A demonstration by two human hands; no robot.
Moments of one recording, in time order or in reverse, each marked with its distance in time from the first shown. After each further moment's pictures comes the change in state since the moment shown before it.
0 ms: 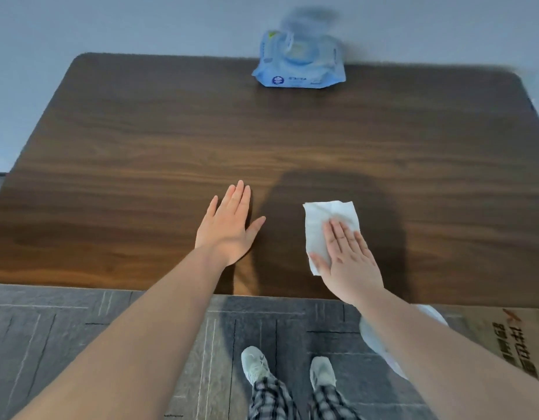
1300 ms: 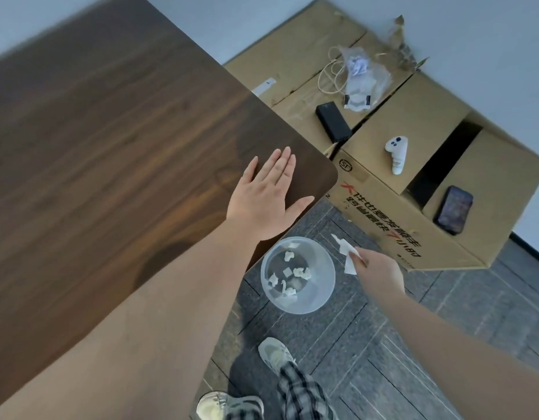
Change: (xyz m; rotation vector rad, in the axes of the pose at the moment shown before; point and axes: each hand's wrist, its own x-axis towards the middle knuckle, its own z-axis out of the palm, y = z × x) left_hand 0.080 0.523 0.133 0.267 -0.050 1.003; right_hand -0.244 0.358 0.136 0.707 0.148 1.129
